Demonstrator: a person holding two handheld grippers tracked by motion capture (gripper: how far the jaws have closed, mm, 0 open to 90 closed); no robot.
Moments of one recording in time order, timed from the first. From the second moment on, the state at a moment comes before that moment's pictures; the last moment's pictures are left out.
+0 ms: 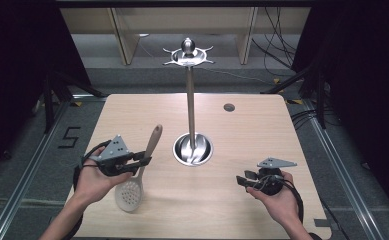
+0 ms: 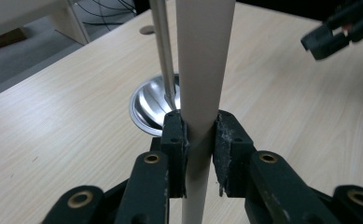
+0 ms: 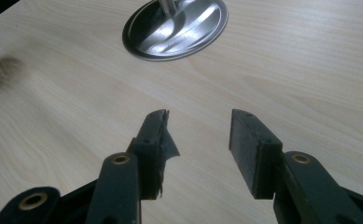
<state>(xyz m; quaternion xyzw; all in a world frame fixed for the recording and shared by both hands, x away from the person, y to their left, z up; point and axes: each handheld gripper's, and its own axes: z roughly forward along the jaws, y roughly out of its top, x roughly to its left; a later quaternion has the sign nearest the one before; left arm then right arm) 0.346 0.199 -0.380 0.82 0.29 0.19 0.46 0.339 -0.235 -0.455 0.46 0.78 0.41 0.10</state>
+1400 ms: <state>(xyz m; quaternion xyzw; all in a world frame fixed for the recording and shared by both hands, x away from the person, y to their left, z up) 0.348 0.186 -0.347 0.71 0.37 0.25 0.55 0.342 -0.250 -0.452 0.48 0.77 0.41 0.12</state>
